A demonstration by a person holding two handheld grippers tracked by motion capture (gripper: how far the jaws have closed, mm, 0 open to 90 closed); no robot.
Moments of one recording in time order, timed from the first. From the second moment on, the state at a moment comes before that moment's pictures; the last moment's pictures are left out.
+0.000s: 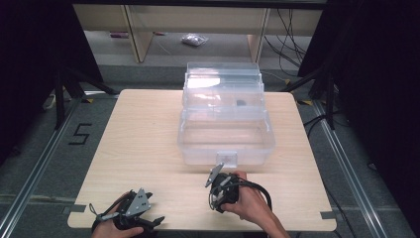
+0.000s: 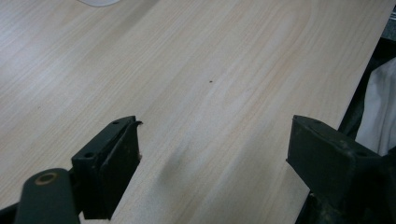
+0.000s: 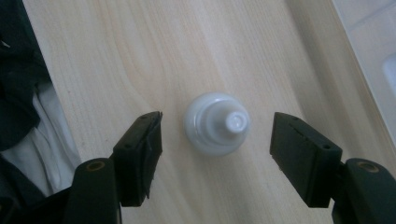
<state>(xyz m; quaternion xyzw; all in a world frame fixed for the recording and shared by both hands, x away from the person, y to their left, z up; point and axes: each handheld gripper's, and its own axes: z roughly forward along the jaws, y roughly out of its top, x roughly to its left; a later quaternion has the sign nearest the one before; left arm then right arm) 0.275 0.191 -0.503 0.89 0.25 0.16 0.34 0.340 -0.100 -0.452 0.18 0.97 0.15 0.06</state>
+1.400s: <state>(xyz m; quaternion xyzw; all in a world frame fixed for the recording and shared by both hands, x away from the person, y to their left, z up) 0.275 0.191 -0.502 0.89 0.25 0.16 0.34 0.348 -0.099 -0.445 0.16 0.97 0.13 0.07</state>
